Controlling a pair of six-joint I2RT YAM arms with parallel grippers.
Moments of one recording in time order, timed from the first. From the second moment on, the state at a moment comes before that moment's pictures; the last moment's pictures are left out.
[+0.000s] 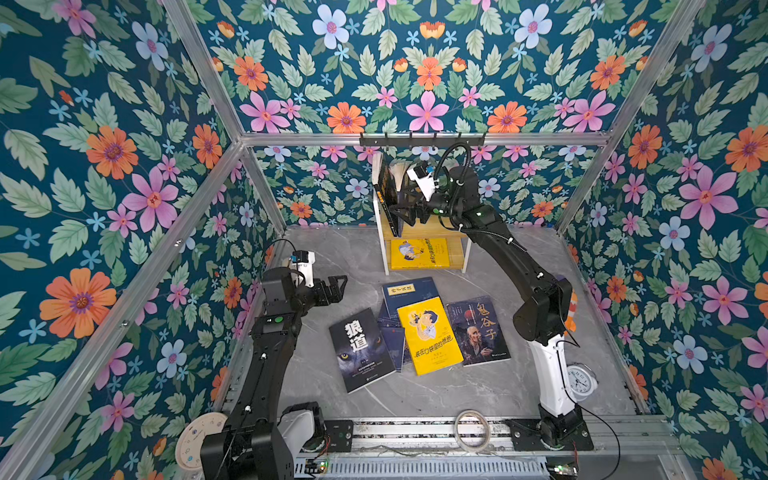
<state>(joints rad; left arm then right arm) 0.10 1.05 0.75 -0.19 0.53 -0.19 0.48 2.24 2.37 -0.28 -0.69 -0.08</state>
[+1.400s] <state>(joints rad) 0.11 1.06 0.75 -0.19 0.53 -0.20 0.49 2.33 2.40 -0.23 -0.75 -0.03</state>
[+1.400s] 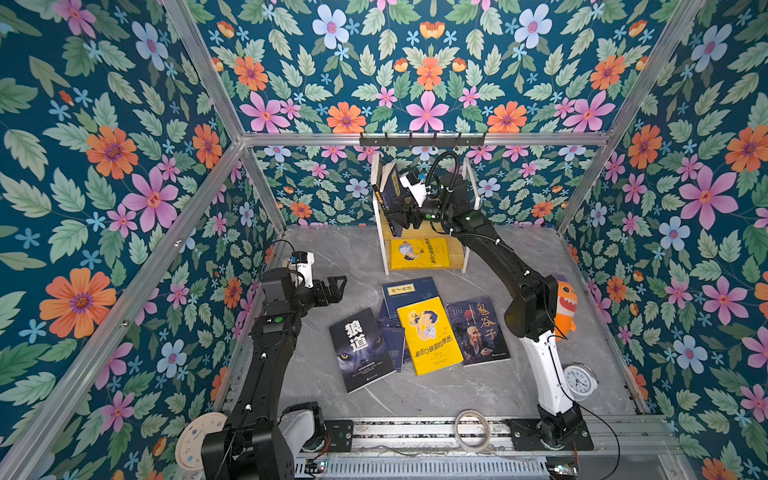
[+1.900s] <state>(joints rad) 0.11 1.06 0.75 -0.19 0.54 -0.21 0.47 2.23 2.33 -0.25 -0.73 -0.04</state>
